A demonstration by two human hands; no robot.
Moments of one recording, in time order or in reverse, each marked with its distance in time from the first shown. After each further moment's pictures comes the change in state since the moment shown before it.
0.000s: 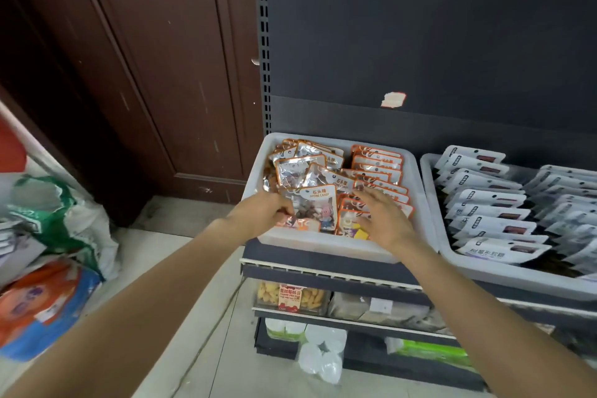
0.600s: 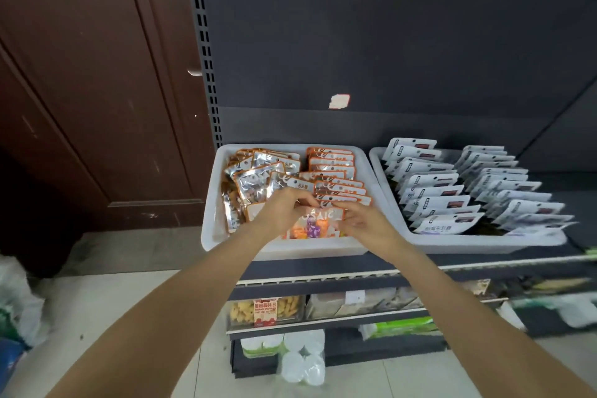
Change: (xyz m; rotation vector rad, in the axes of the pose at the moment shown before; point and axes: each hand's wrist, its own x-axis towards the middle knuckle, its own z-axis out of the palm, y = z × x) left_hand 0.047 0.066 0.018 -0.438 0.062 0.231; right_hand -0.044 -0.002 -0.012 0.663 0.051 0.150
